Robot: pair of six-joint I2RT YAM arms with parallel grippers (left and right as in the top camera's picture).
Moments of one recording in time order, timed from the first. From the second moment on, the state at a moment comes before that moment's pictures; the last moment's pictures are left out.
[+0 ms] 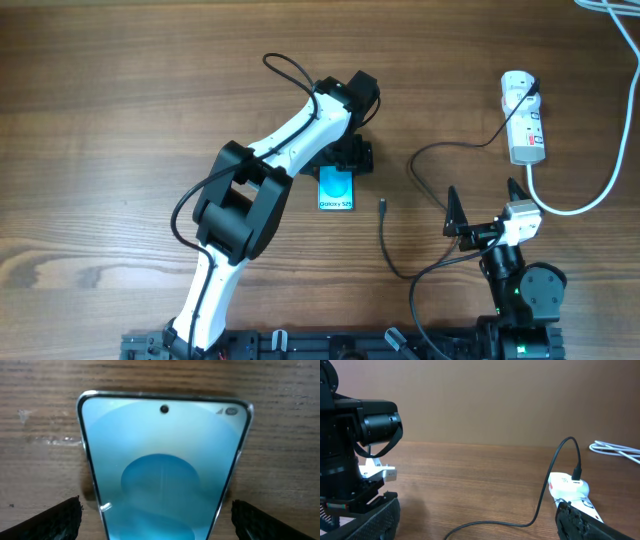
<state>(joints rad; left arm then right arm) -0.62 2.29 1.80 -1.13 0.05 -0.61 0.00 0.02 0.01 0.00 -0.14 0.01</state>
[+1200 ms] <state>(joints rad) -0.63 2.27 1.74 -1.07 0.03 -0.62 0.00 0.02 0.01 0.00 -0.14 0.01</state>
